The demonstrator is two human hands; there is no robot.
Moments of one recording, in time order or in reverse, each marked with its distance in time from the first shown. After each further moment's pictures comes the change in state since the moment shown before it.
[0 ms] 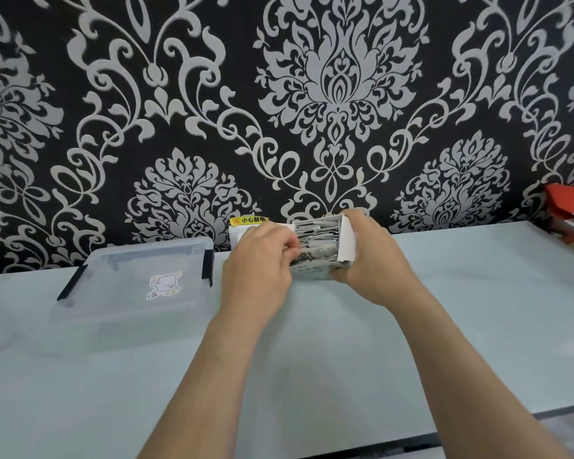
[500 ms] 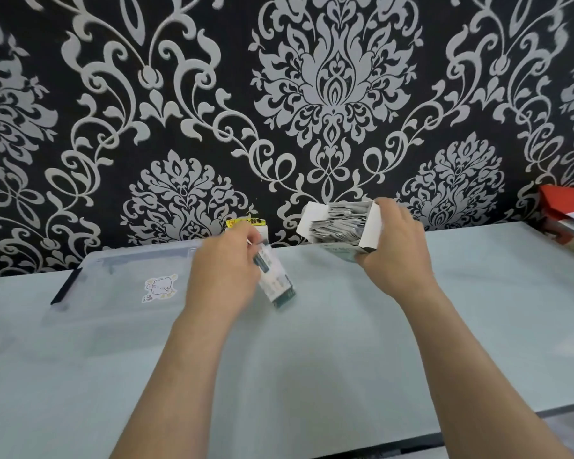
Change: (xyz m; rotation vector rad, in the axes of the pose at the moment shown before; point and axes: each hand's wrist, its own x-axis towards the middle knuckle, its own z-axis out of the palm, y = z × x) left_hand 0.005 -0.009 -0.027 0.086 -0.121 -0.270; right_hand 0.001 0.015 -0.018 -0.046 0.191 0.152
